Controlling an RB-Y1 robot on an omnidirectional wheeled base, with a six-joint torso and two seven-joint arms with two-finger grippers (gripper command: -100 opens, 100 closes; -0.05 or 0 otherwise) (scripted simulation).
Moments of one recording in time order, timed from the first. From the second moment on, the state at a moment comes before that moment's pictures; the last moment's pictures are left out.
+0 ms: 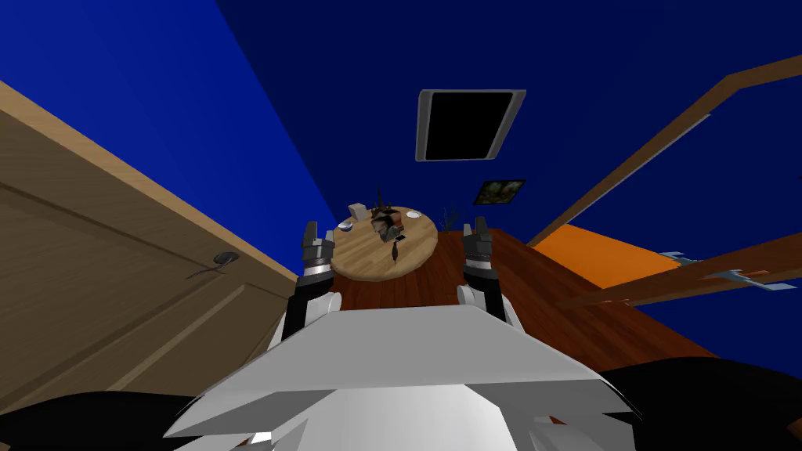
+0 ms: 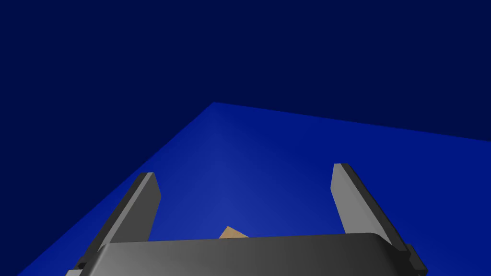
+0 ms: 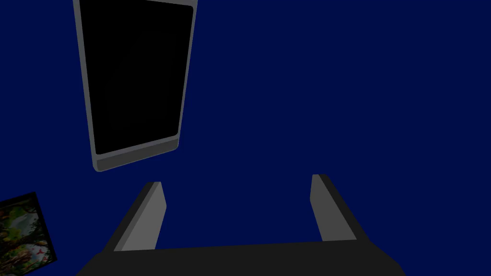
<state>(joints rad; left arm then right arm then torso) 0.49 0.02 0.05 -2.31 0.09 -0.36 -0.13 0.48 0.05 -0.05 -2.26 0.11 -0.49 0.01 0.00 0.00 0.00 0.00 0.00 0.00</state>
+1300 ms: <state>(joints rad) 0.63 0.37 0.00 -2.23 0.14 -0.41 0.00 0.48 0.05 -0.05 -2.26 0.11 -0.49 0.01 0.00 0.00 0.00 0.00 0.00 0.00</state>
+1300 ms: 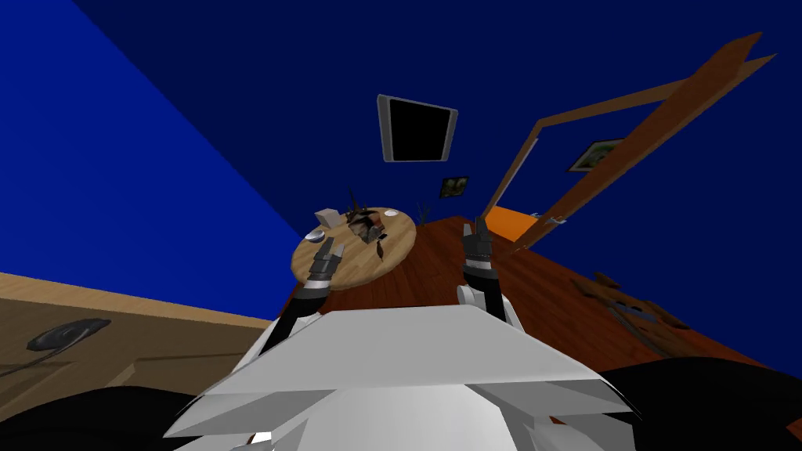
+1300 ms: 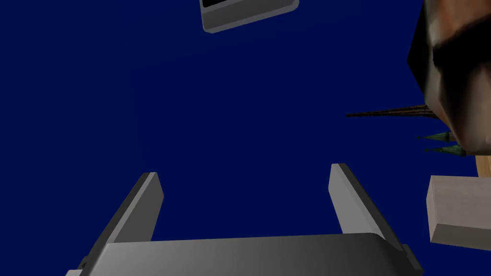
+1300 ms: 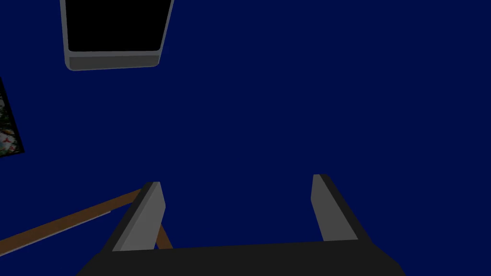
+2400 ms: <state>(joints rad) 0.79 0.68 -0.08 -2.09 0.21 -0.43 0.14 0.48 0.05 -0.05 -2.26 0.11 -0.49 0.01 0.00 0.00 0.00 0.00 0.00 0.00</state>
